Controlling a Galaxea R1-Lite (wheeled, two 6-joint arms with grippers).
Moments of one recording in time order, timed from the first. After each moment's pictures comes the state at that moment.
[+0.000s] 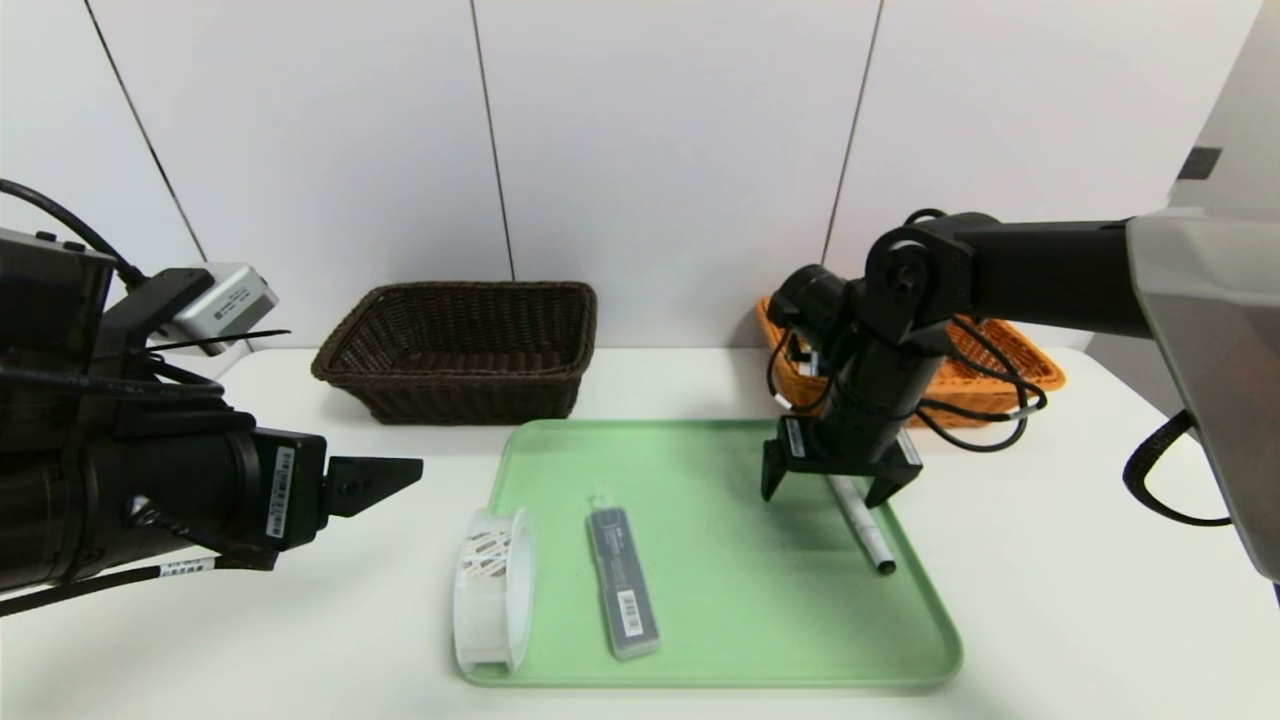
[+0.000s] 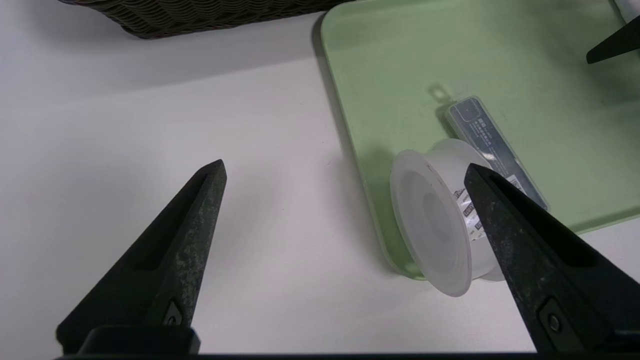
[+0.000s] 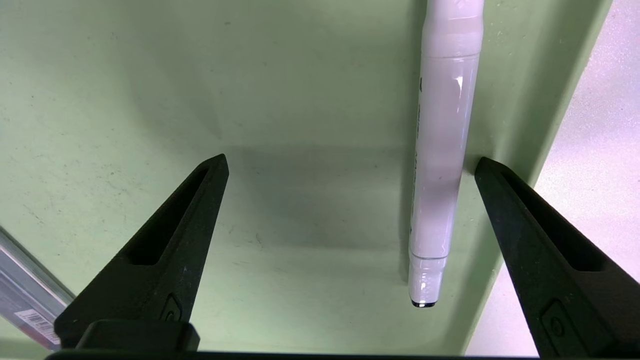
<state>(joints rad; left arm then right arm) -0.46 1.24 -0.89 0.19 0.11 -0.20 0.46 2.23 -1.95 1.08 -0.02 0.46</state>
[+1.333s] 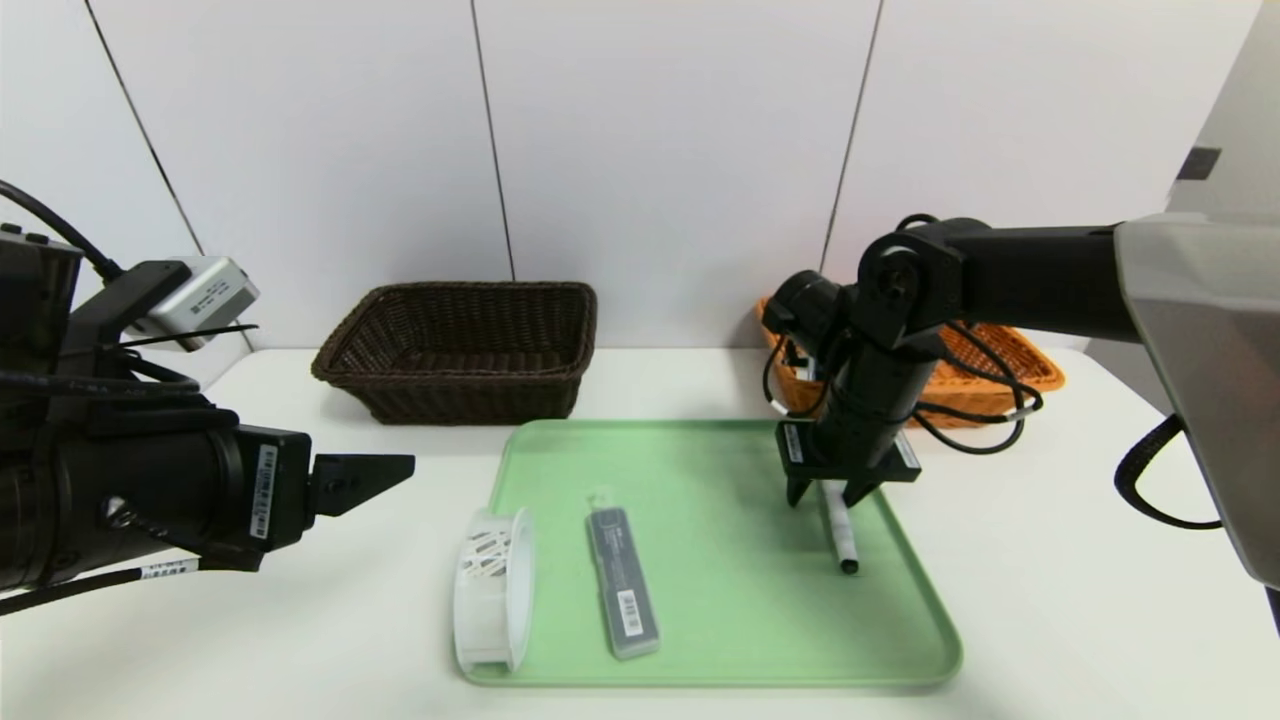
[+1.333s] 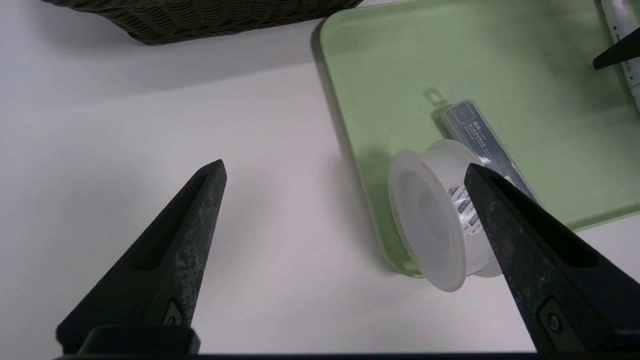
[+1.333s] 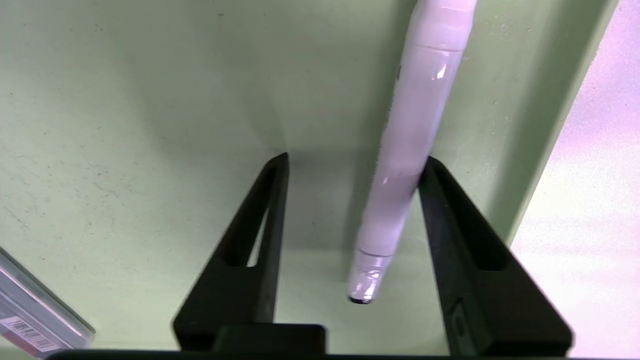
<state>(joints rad) -0.46 1.22 -0.89 0.19 0.11 -0.20 0.47 2.24 -1.94 1.09 -0.02 0.46</state>
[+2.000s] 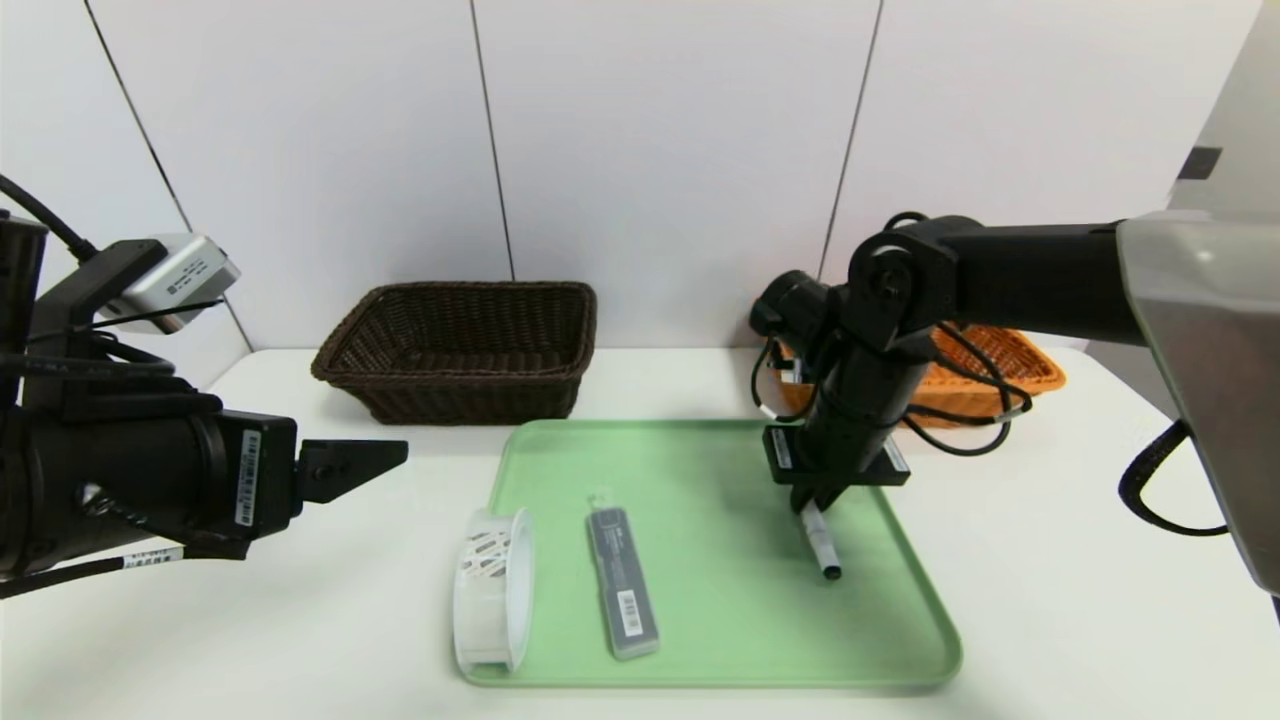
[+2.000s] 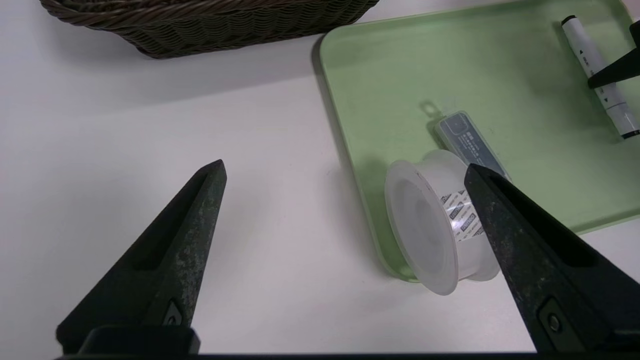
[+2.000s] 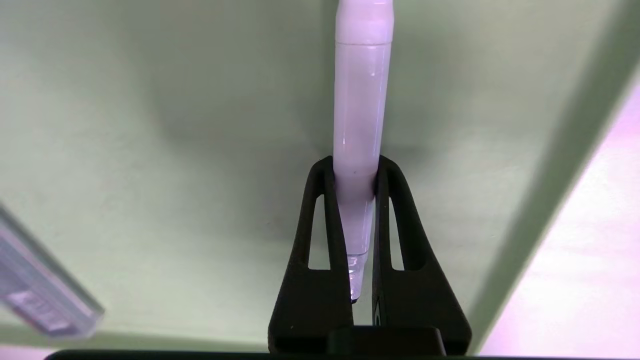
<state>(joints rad) -0.46 1.21 -0.92 0.21 0.12 -0.20 0.51 2.22 -1.94 1.09 -0.01 0.45</state>
